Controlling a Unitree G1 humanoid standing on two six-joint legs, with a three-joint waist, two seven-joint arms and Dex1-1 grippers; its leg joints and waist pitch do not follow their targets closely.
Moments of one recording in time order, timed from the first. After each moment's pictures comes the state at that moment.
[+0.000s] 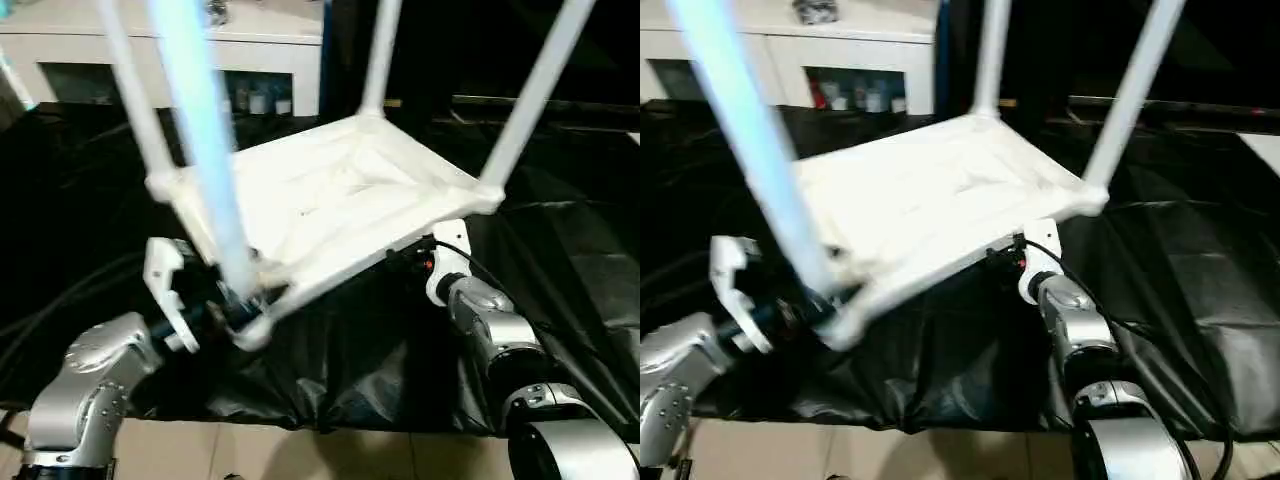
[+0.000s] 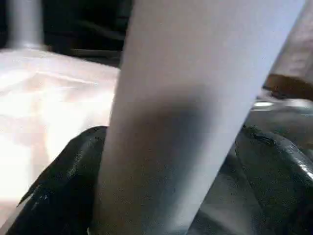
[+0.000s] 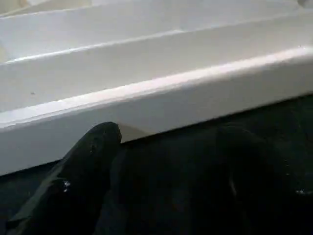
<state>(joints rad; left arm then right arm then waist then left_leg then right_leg) -0.09 0.39 0.03 -0.15 -0.57 0.38 -0.92 -0.63 -0.15 -0.05 0.92 0.10 0.07 0.35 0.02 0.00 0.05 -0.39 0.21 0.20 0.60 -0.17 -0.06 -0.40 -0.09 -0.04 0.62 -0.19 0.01</state>
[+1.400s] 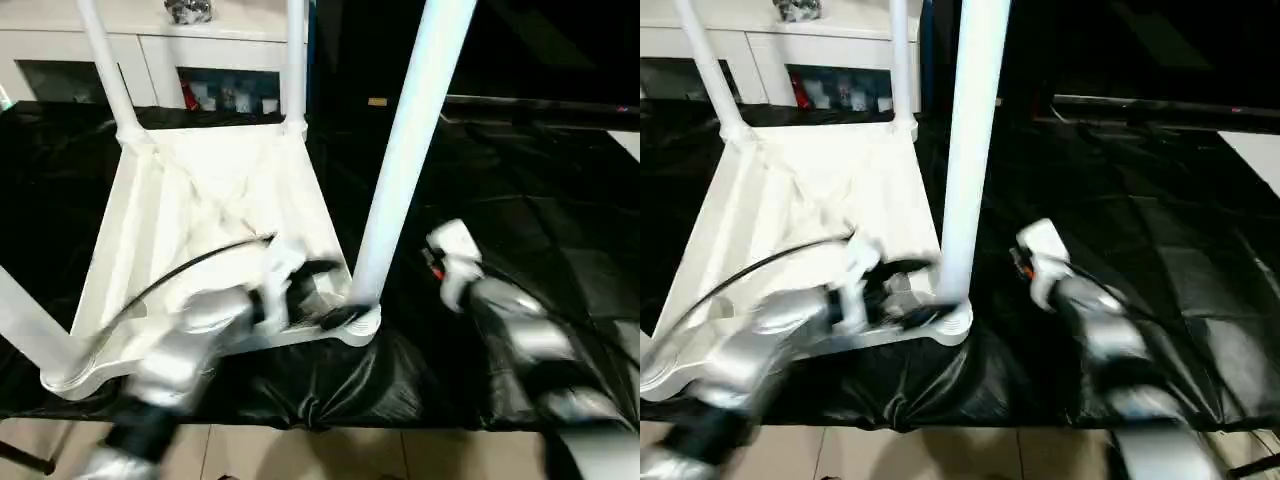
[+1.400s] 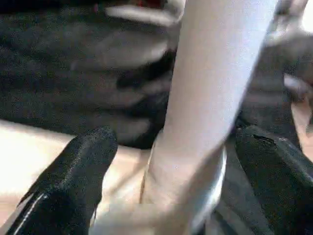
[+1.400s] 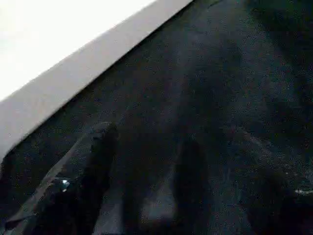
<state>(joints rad) -0.34 0.35 -0.26 0.17 -0.28 0.22 -0.92 -0.52 -0.35 0.04 0.77 0.07 -0.03 0.79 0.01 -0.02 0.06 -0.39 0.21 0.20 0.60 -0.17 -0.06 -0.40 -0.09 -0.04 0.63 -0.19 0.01</state>
